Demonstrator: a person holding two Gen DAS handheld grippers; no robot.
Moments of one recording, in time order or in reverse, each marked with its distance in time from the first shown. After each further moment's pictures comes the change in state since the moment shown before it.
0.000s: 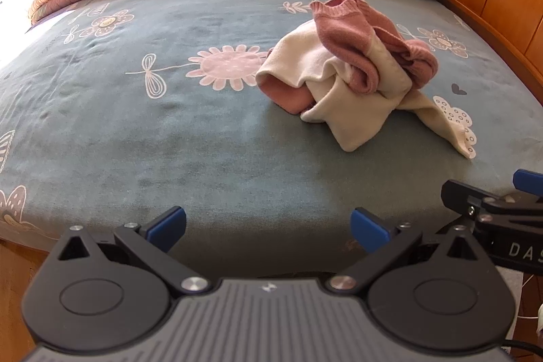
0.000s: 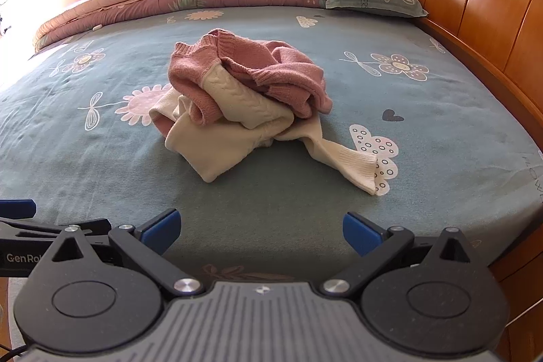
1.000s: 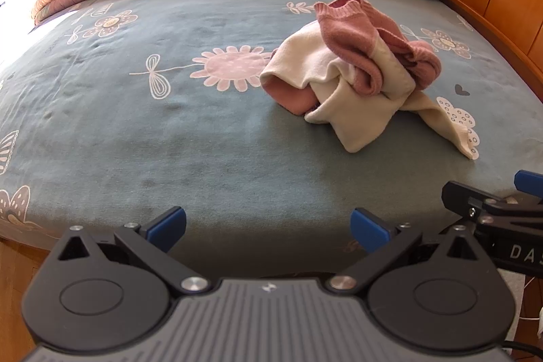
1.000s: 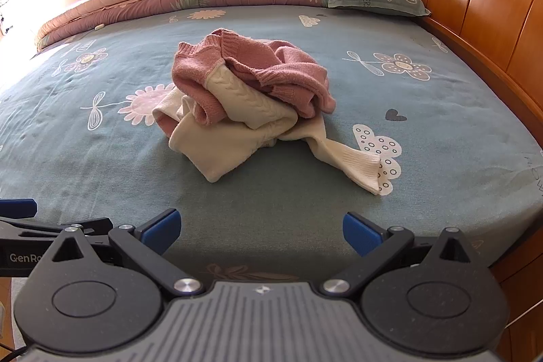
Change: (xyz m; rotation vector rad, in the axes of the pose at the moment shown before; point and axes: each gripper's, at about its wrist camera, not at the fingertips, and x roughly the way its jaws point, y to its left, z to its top) left arm -0.002 0.003 0.000 -0.007 0.001 0.002; right arm -0.002 0.000 0.001 0.000 0.005 0.012
